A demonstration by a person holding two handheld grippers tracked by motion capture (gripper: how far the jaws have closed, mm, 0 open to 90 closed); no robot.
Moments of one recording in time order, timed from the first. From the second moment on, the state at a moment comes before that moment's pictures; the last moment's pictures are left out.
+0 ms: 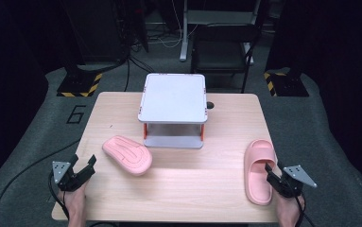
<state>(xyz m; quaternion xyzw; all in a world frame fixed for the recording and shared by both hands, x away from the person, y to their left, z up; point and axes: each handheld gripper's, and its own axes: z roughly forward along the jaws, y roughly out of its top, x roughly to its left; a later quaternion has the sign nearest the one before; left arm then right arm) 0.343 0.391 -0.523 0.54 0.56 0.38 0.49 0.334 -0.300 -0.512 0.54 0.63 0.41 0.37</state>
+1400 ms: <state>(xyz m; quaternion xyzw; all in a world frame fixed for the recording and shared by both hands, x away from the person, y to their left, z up) 0.426 0.275 -0.383 0.70 0.35 0.29 0.55 0.417 -0.126 -0.485 0.43 0.71 0.50 0.24</state>
